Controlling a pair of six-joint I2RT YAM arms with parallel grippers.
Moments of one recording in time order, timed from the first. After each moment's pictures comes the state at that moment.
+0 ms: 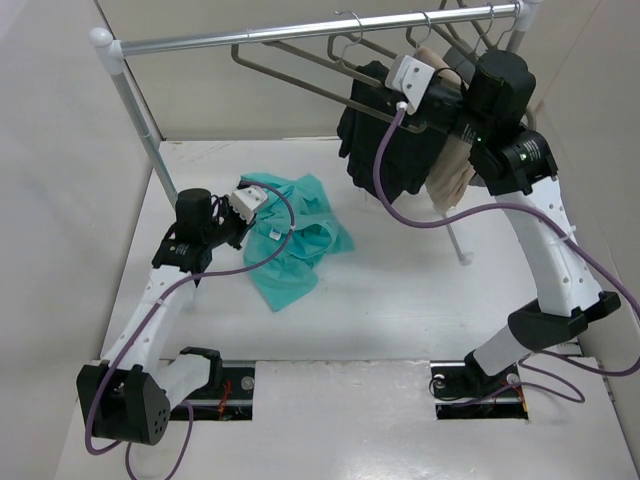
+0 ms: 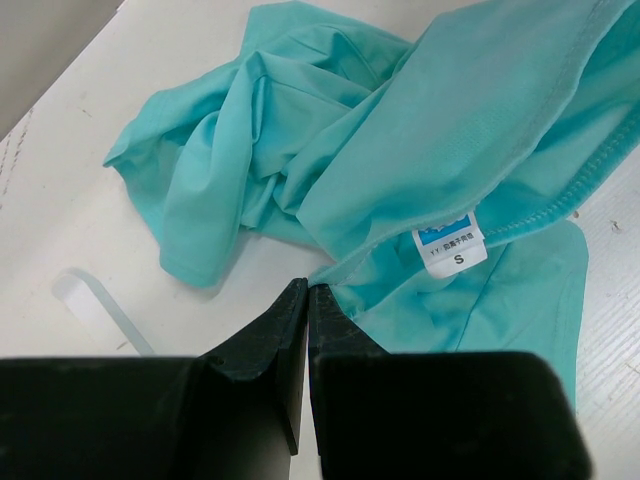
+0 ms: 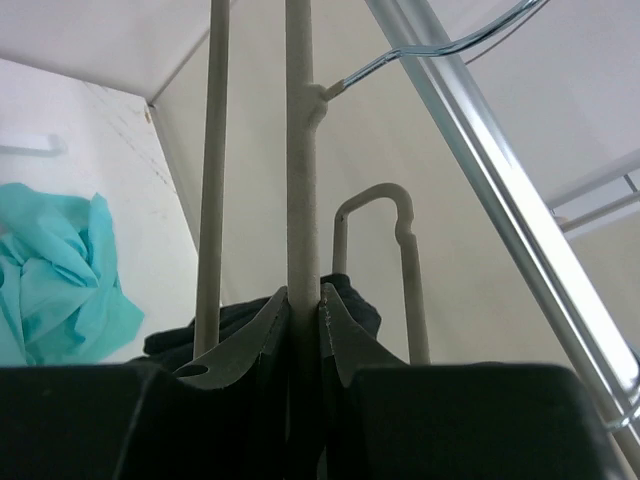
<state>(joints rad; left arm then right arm) -0.15 1.04 0.83 -0.32 0.43 0.51 0.48 1.58 2.15 -0.54 -0.48 -0.82</state>
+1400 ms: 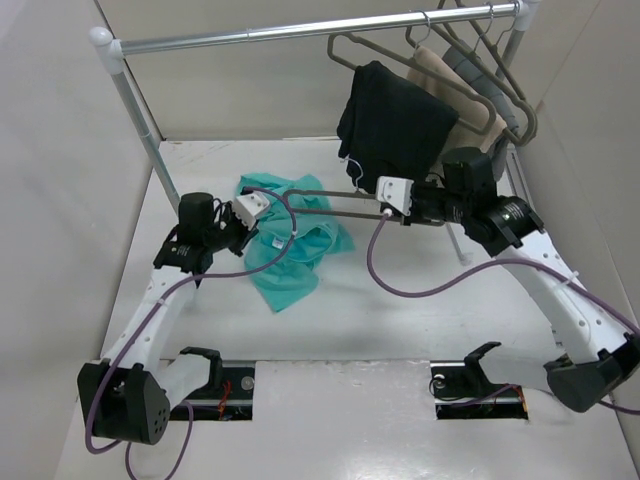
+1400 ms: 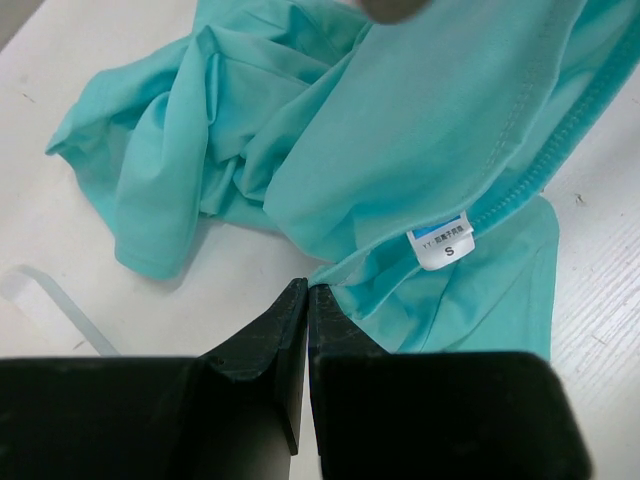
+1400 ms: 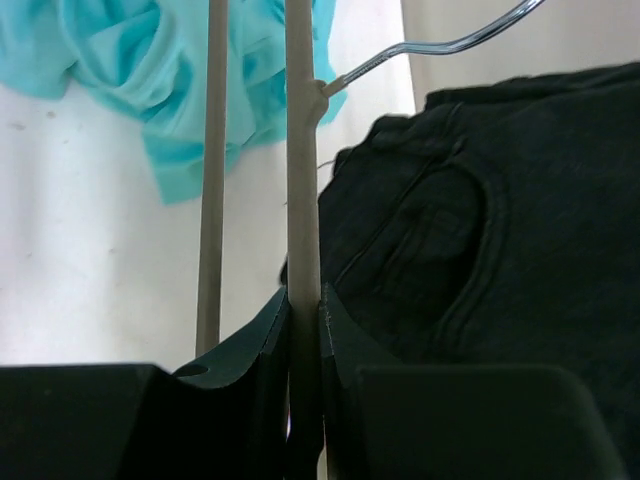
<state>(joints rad) -0.15 1.04 0.81 -0.36 0.48 0.52 0.50 1.23 1.41 -0.70 -0.38 -1.02</state>
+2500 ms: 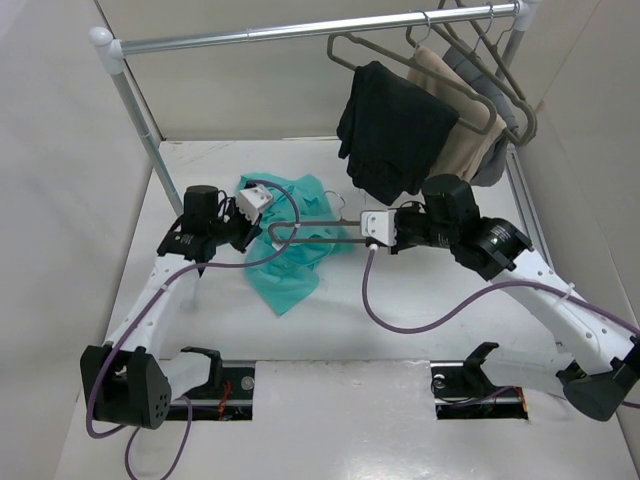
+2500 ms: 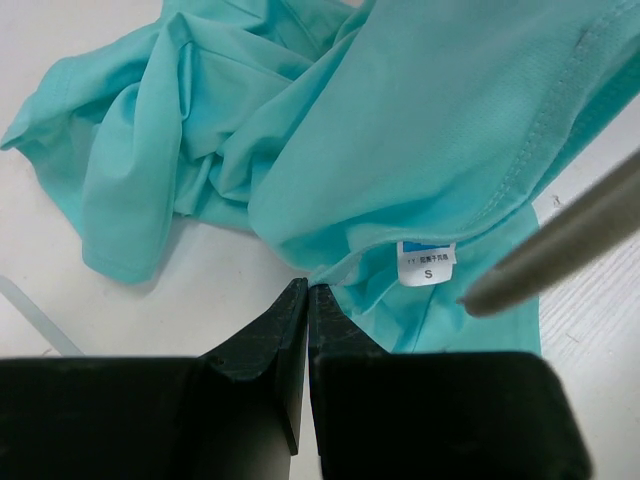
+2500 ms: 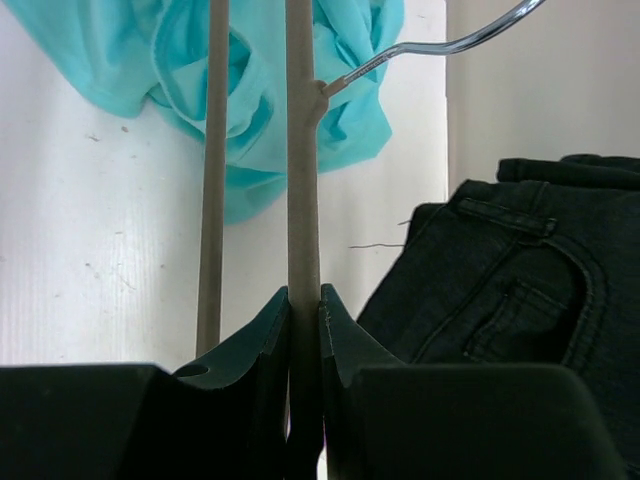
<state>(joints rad) -0.16 1.12 0.87 -0.41 0.49 0.49 0.69 1.14 1.26 -0.67 -0.29 -1.02</state>
